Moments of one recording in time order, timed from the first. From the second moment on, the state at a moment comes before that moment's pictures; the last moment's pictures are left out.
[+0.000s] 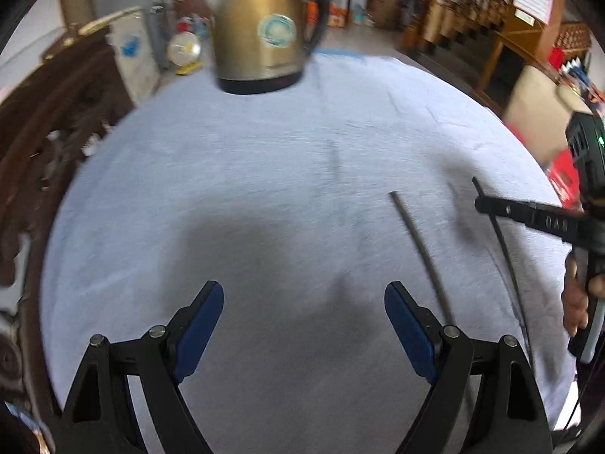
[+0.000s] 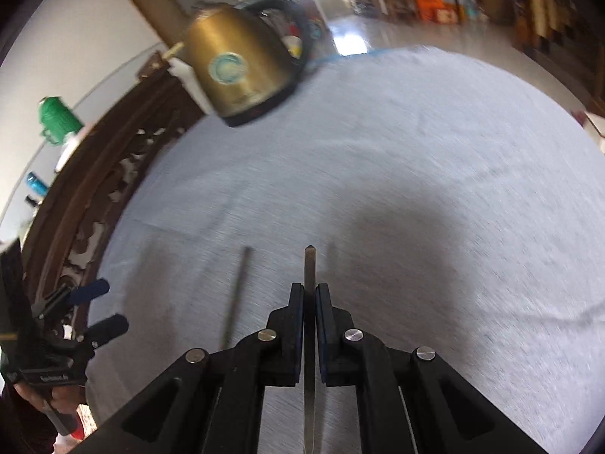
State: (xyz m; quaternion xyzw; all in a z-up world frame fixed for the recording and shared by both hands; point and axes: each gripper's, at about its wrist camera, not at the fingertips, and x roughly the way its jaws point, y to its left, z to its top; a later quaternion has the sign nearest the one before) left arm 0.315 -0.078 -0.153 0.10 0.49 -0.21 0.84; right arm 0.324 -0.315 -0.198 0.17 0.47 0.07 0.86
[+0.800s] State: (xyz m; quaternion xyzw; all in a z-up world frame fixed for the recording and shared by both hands) left arm 0.371 -0.185 -0.188 0.12 0.55 -0.32 0.76; right arm 0.296 -0.336 -0.212 0.19 0.52 0.04 0.83
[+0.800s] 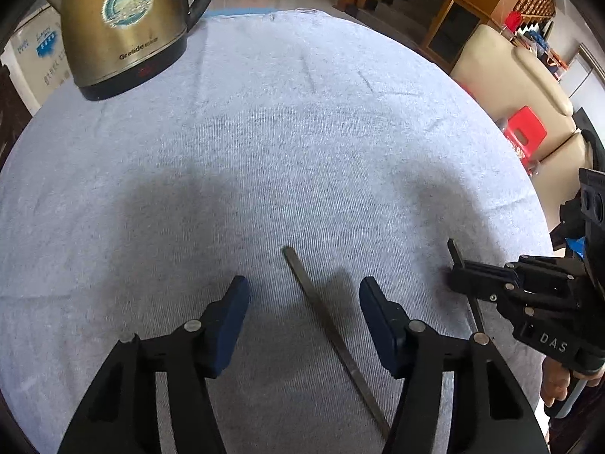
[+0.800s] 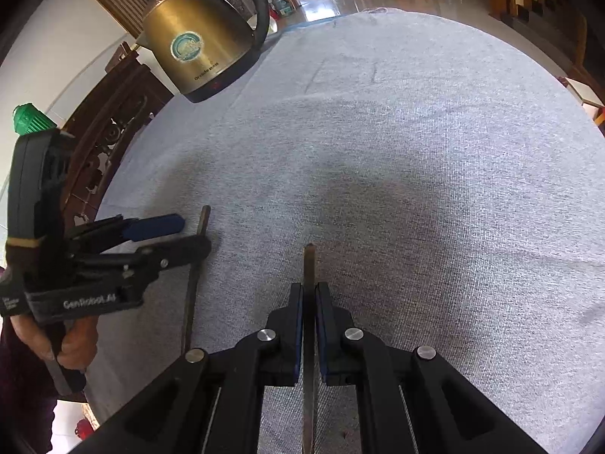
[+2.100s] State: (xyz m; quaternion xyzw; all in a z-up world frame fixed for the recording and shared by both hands) left arm 0.335 -0.177 -0.184 0.25 0.49 -0.31 0.77; right arm 0.310 -0.317 -0.203 0.09 0.54 0.02 0.83
